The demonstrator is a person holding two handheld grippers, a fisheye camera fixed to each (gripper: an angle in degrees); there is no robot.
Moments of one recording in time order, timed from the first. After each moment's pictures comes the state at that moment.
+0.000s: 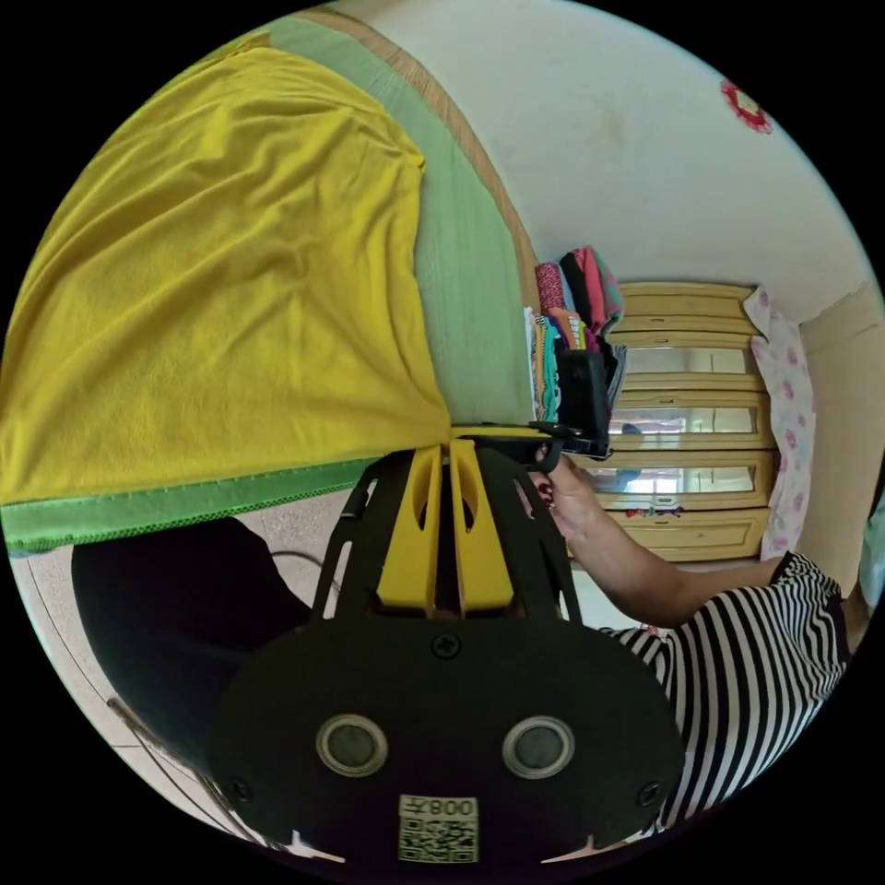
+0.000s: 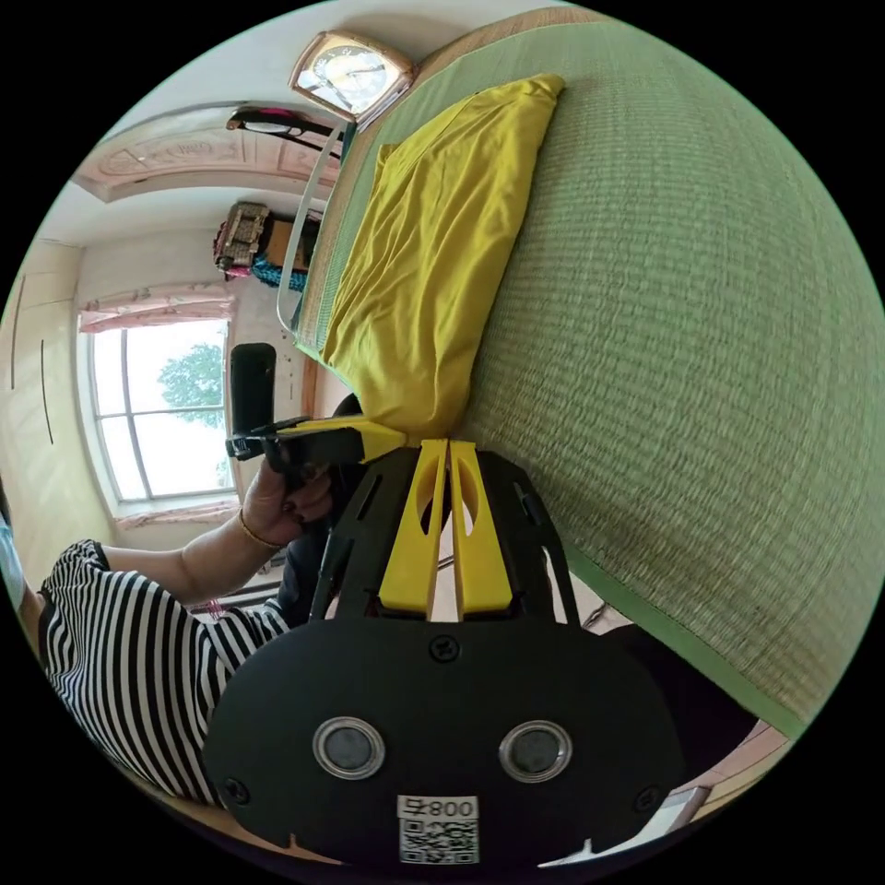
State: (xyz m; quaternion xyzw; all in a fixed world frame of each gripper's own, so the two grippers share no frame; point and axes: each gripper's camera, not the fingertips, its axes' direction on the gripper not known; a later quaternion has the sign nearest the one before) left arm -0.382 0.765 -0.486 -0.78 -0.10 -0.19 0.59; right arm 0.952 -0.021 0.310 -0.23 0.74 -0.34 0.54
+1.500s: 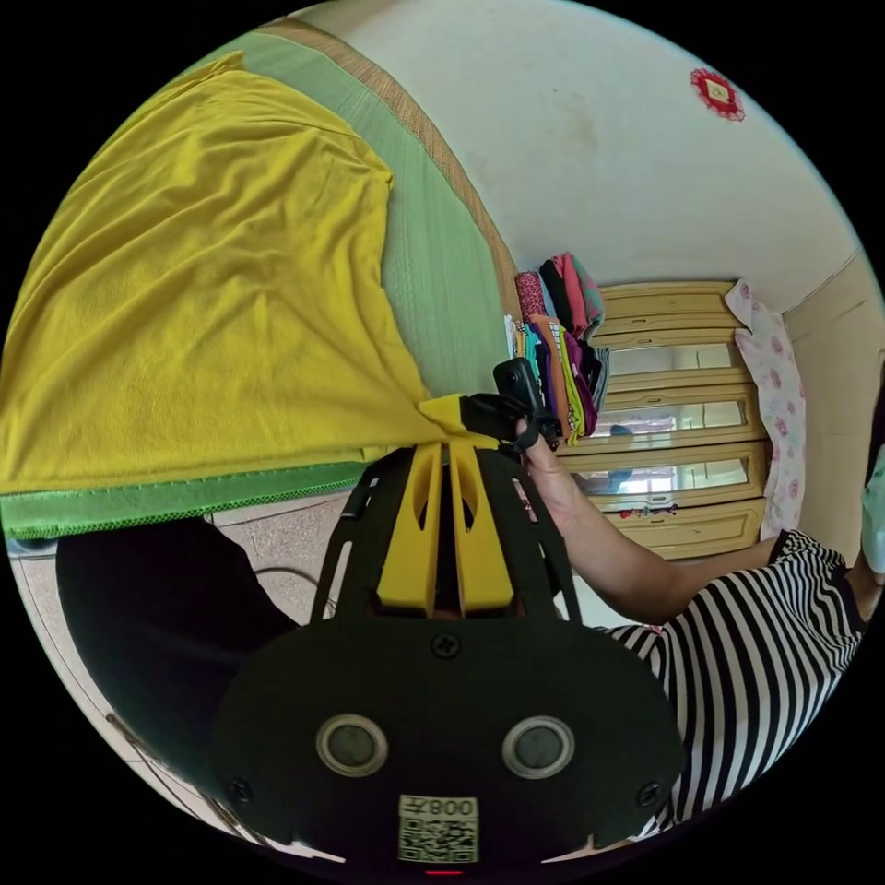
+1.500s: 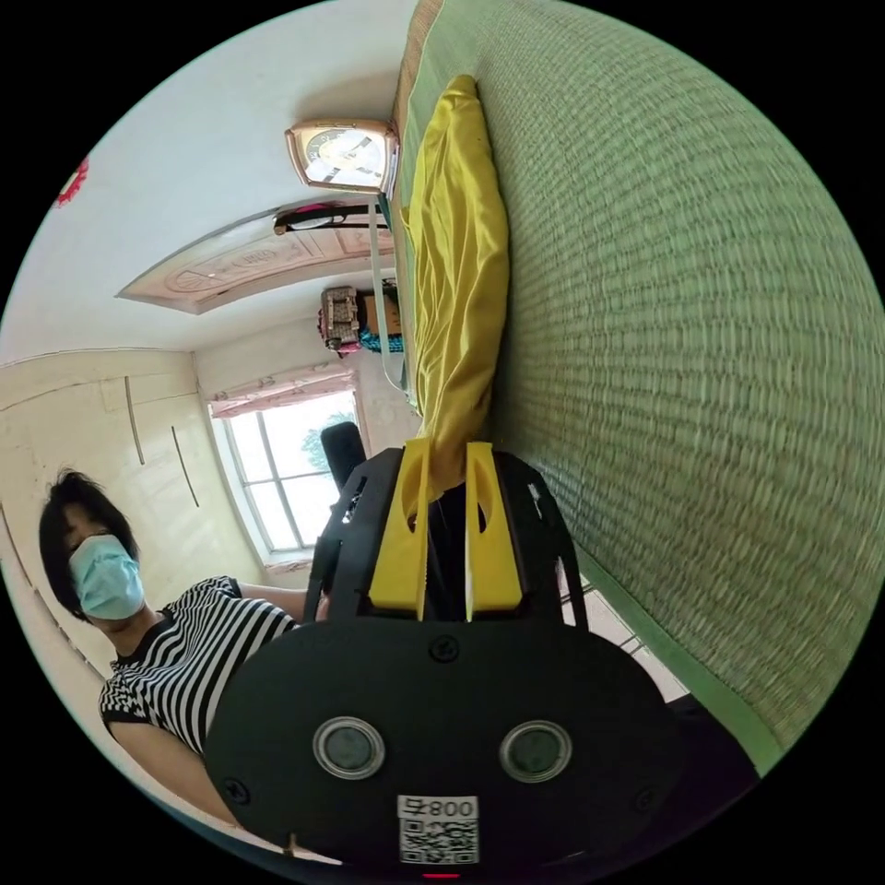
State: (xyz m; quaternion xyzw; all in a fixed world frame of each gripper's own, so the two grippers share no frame) left arm -0.431 0.741 -0.596 -0.77 -0.07 -0.19 0.61; right arm 0.967 -0.107 0.253 -0.23 0.56 -0.27 0.75
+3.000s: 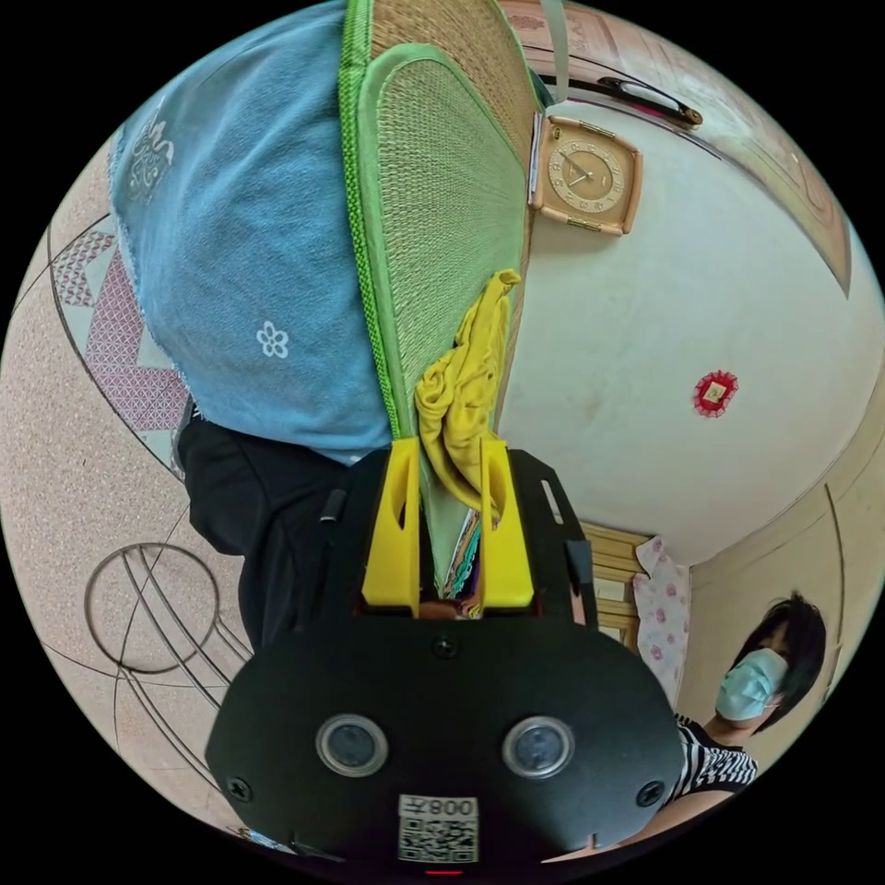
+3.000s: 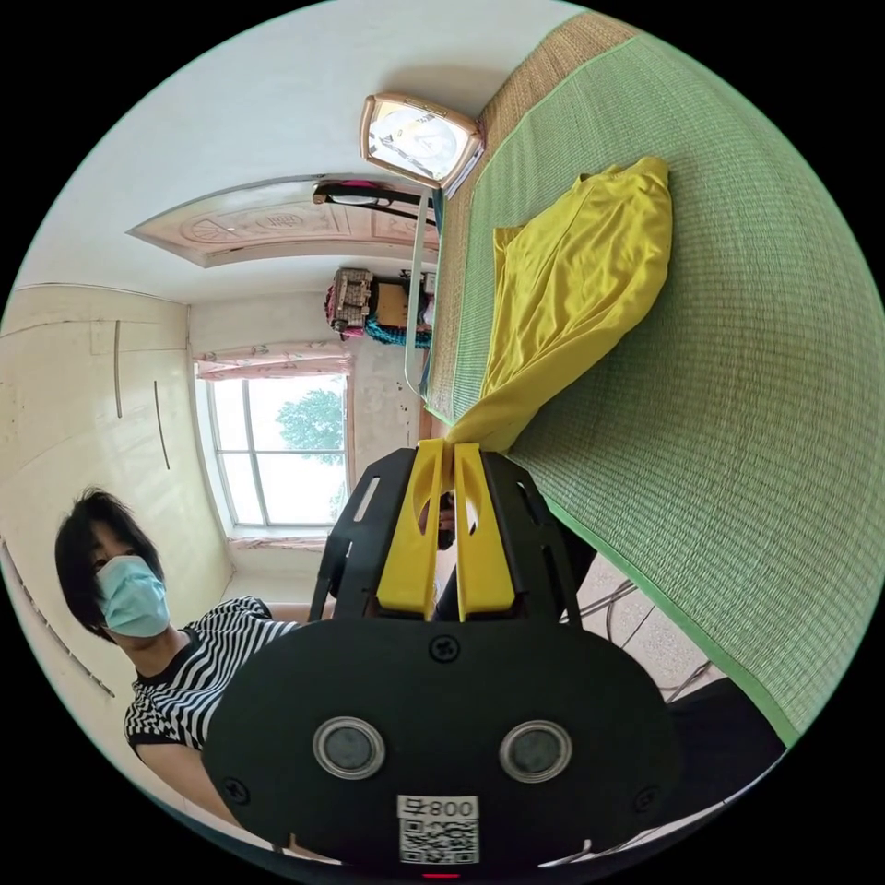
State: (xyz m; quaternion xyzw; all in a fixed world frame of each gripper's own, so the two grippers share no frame) left arm -0.589 0.528 -0.745 -0.49 -0.24 -0.41 0.73; right arm 0.963 0.004 0.358 -0.27 0.58 -0.33 0.70
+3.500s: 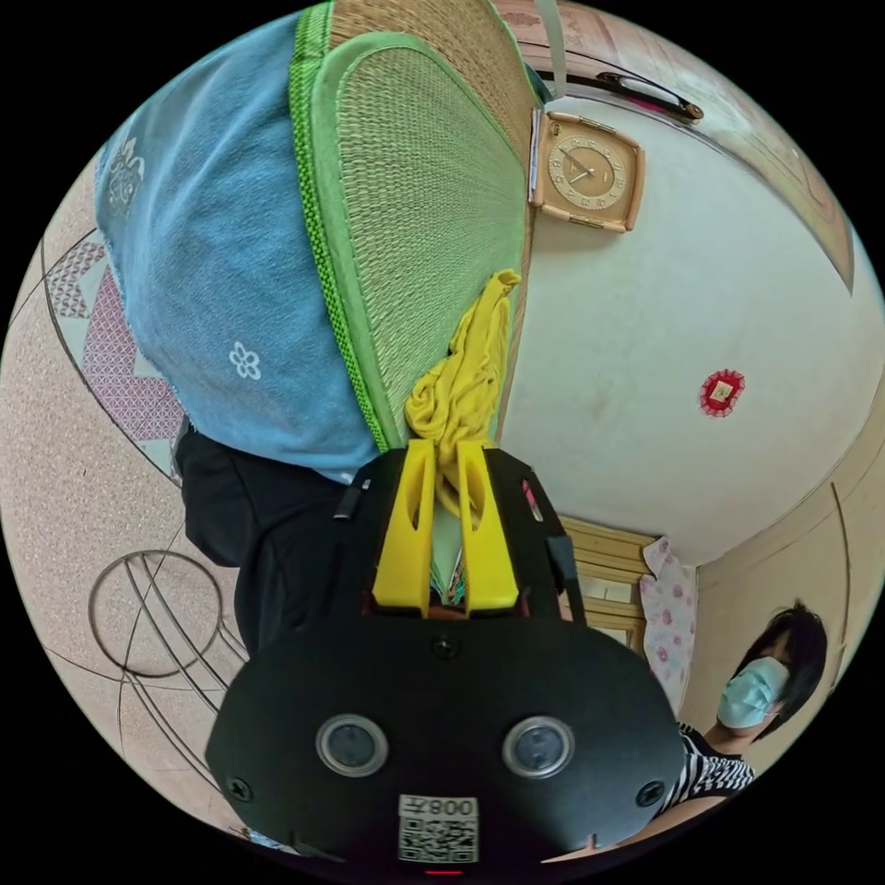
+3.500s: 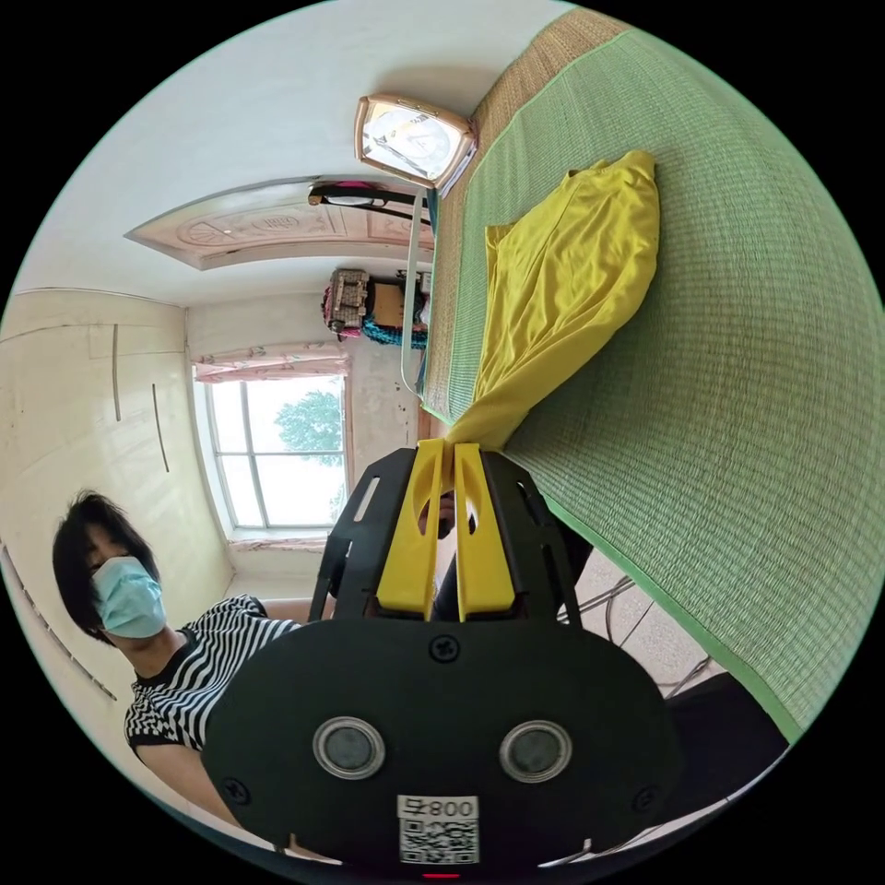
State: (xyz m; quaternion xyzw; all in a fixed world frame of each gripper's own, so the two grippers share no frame) left arm -0.559 0.547 -0.725 -0.49 -0.24 -0.40 0.73; right arm 0.922 0.048 0.317 -0.26 0.58 -0.33 0.70
